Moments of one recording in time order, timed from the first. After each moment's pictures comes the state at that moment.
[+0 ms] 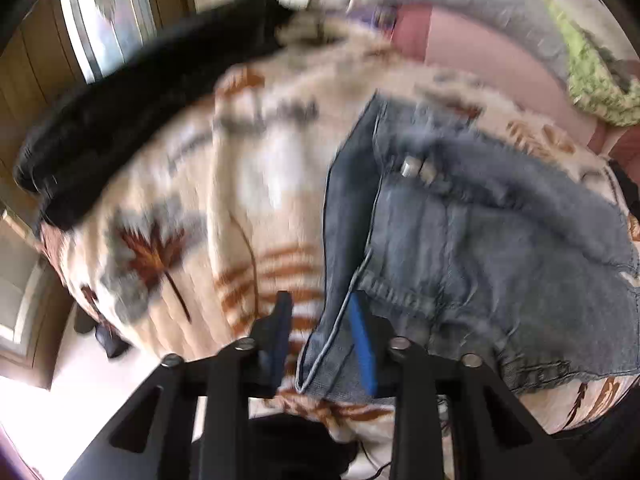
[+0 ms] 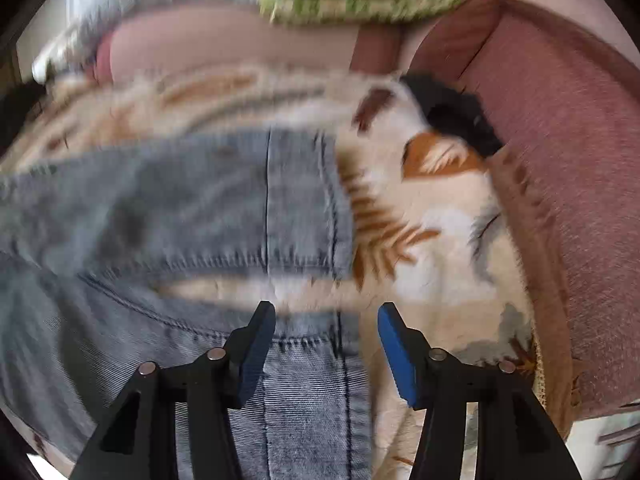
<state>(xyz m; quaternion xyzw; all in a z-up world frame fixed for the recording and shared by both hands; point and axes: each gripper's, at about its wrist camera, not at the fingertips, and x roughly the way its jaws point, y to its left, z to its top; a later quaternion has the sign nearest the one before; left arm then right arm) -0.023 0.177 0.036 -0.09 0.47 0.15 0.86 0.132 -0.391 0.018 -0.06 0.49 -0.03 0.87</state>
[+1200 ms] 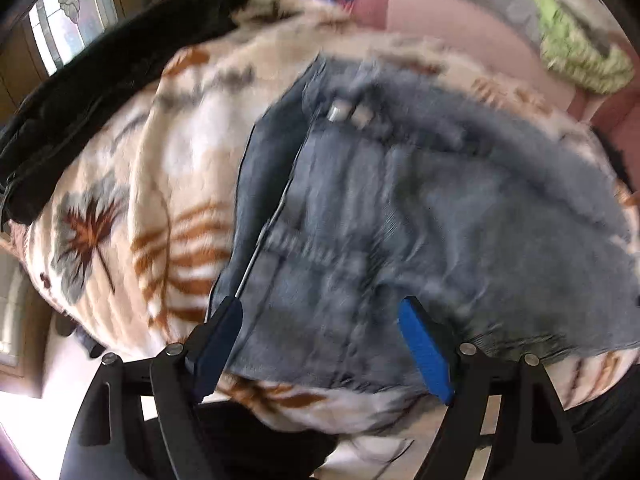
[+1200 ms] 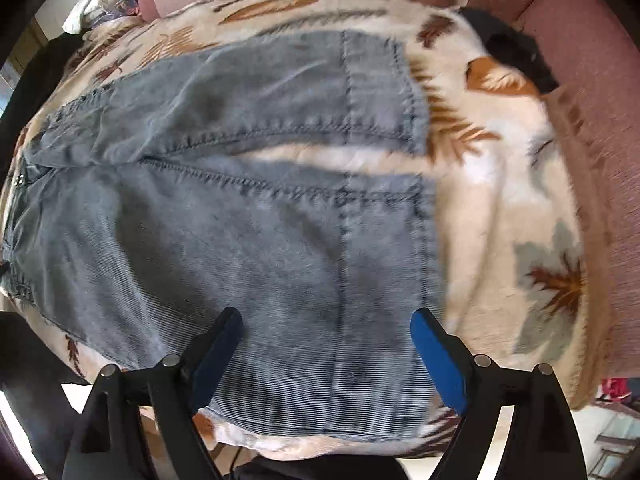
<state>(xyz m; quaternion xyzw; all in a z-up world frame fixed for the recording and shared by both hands) -0.008 0.135 0.009 -0.09 0.50 0.10 0.85 0.103 -0.388 0.017 -0.05 0.62 0.05 0.78</state>
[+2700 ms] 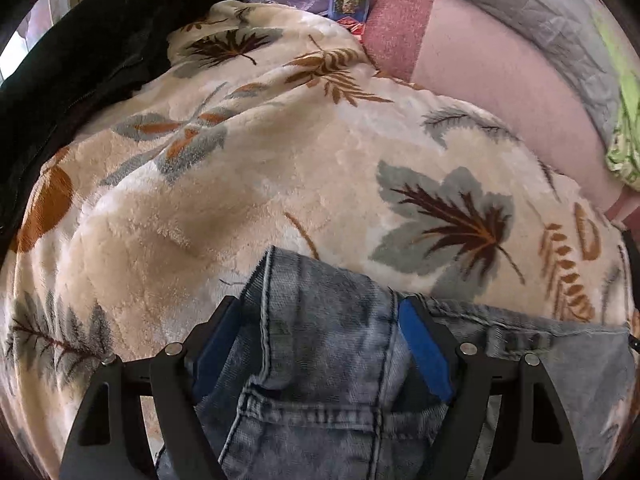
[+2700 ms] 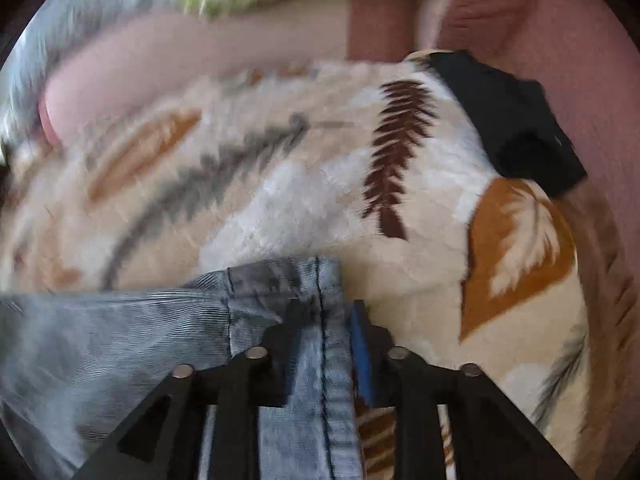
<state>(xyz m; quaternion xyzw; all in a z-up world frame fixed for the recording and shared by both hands) 0.277 0.187 -0.009 -0.15 0.50 0.09 0.85 0.335 -0.429 0.000 0.05 0.54 -0.01 0.84</state>
